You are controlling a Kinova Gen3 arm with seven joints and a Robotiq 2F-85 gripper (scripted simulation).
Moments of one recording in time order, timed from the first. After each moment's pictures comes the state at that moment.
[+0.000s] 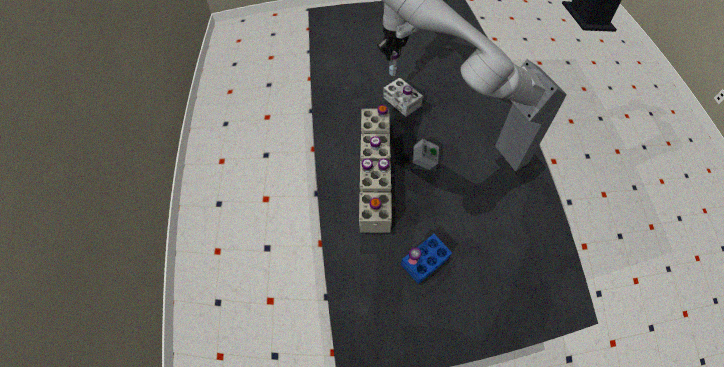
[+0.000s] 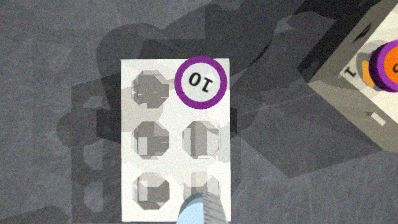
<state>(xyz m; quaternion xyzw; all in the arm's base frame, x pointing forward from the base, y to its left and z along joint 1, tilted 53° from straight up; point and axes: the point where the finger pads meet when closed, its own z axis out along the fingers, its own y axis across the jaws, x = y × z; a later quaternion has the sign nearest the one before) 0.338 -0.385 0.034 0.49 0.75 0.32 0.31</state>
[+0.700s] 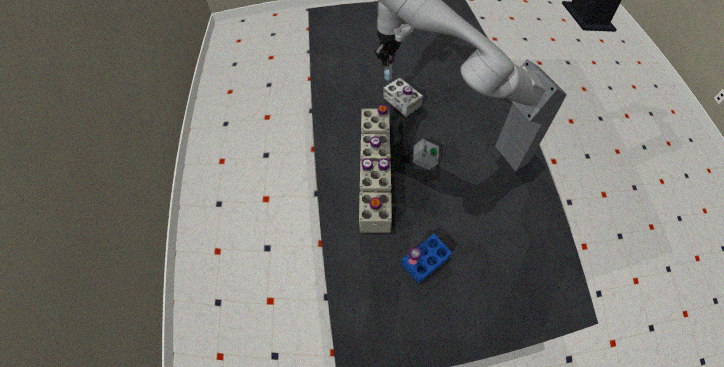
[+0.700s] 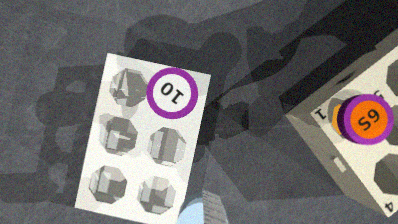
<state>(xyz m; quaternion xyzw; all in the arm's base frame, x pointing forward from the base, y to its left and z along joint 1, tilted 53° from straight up) 0.347 -0.364 0.064 0.40 0.80 0.29 0.34</state>
